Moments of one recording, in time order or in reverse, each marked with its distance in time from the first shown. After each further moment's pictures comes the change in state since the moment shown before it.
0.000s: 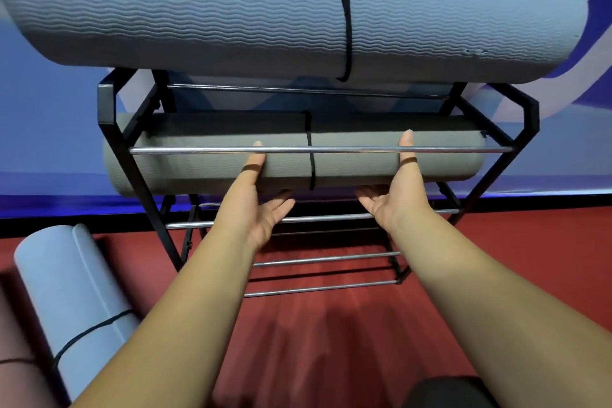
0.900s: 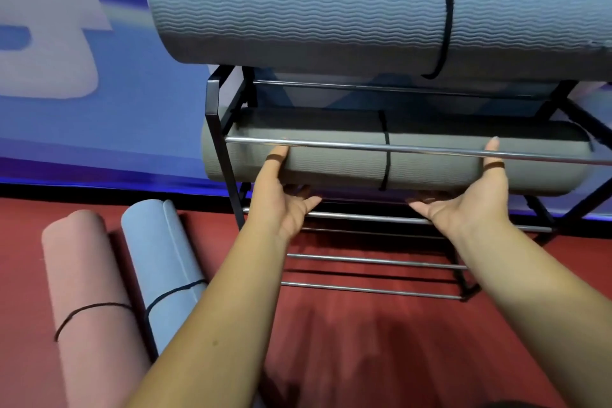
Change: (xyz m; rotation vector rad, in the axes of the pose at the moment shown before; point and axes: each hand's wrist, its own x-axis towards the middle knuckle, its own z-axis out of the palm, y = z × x) left_hand -0.011 0.036 -0.040 -0.146 0.060 0.118; right_hand 0.007 0.017 0.007 0.093 -0.027 0.072
